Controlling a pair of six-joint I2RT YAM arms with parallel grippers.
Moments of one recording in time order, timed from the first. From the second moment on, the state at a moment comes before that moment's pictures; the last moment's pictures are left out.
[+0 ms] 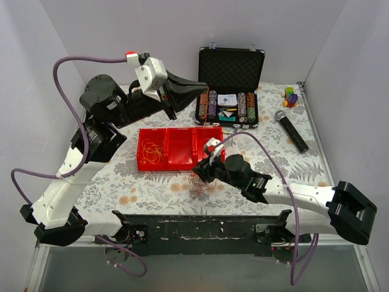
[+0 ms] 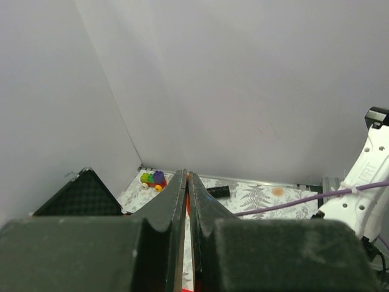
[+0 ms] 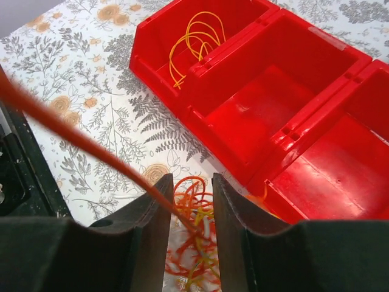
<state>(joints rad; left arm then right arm) -0.78 1.25 1.78 -0.23 0.46 0.06 1.05 1.19 0.57 0.38 0.06 0.18</state>
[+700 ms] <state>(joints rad) -0.78 1.33 2.01 -0.15 0.32 0.28 1.05 1.22 0.35 0.42 0.03 0.29</state>
